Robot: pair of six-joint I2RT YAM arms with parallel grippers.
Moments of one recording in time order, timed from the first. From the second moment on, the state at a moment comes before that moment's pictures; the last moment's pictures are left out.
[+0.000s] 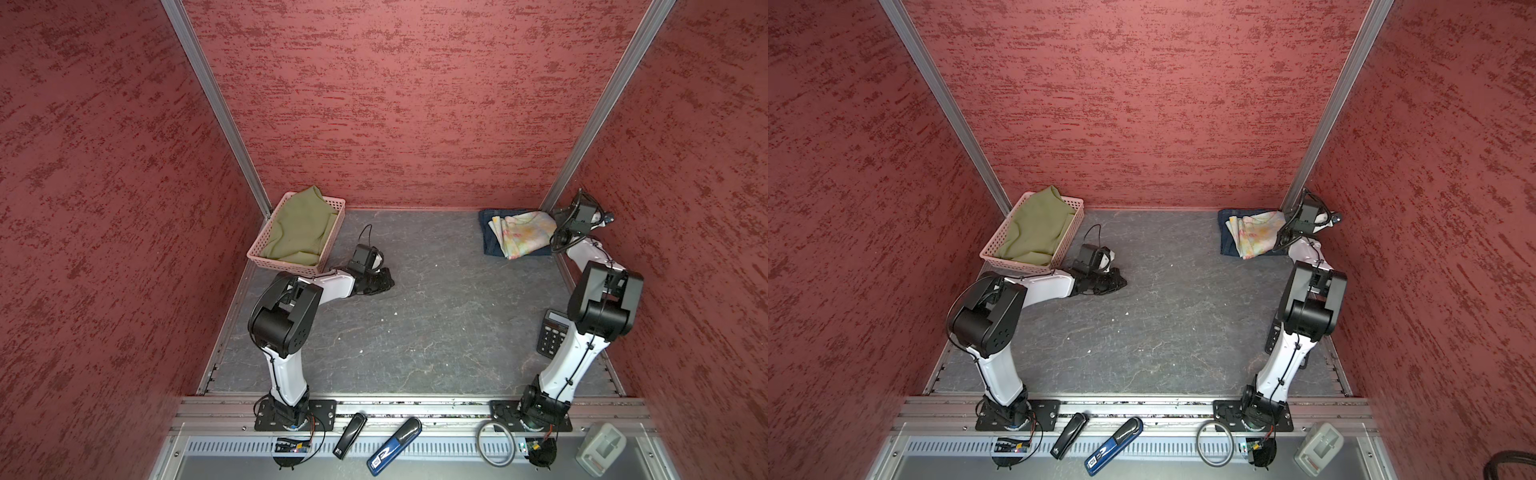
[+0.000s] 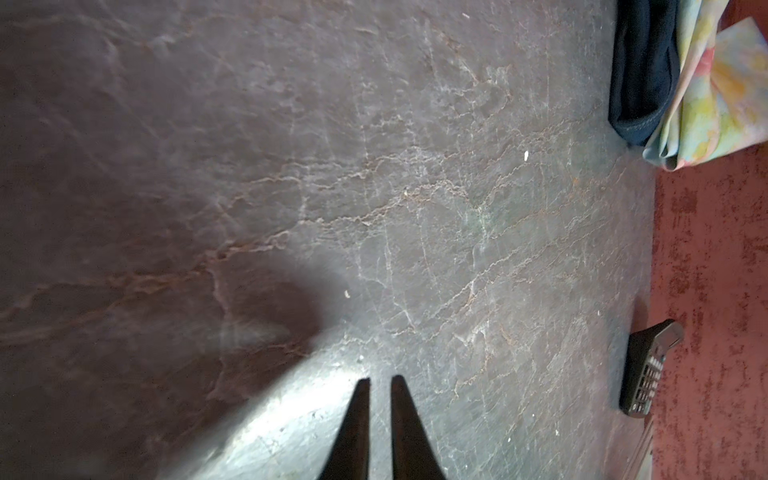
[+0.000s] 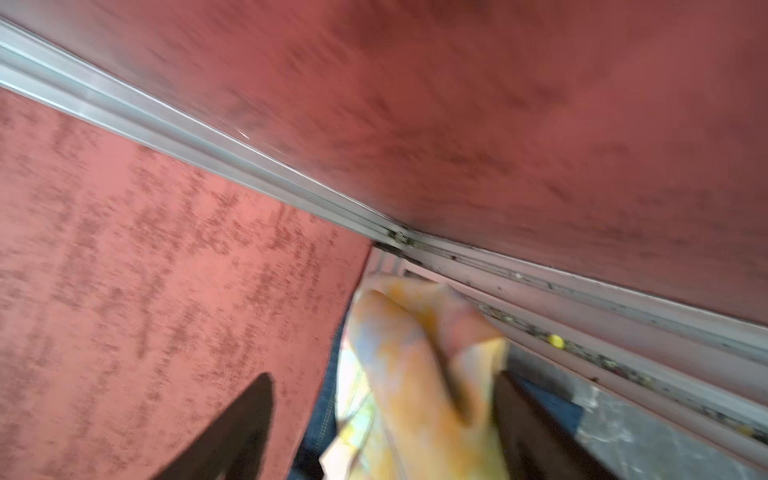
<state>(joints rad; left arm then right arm) -0.44 1.85 1.03 -0.07 0.36 -0.65 -0.37 2.01 1.61 -0.07 0.14 0.96</state>
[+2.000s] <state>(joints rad) 0.09 1.87 1.84 -0.80 -0.03 -0.45 0.34 1.36 0.99 -0.10 -0.03 0.40</state>
